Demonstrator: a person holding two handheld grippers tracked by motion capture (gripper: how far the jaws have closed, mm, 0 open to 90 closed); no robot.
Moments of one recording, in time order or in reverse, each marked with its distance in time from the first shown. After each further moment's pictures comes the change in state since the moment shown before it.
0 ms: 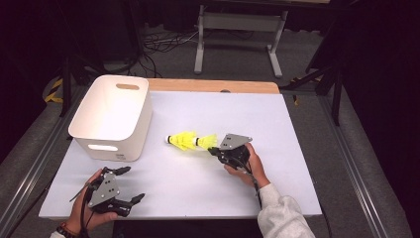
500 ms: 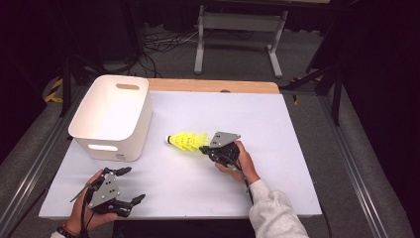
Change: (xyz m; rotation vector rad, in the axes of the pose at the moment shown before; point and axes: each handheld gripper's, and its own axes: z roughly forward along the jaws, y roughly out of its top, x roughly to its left) left arm -0.002 0.001 0.000 -0.003 -0.007 0.005; right arm 0.004 0.012 0.026 0.003 0.026 -0.013
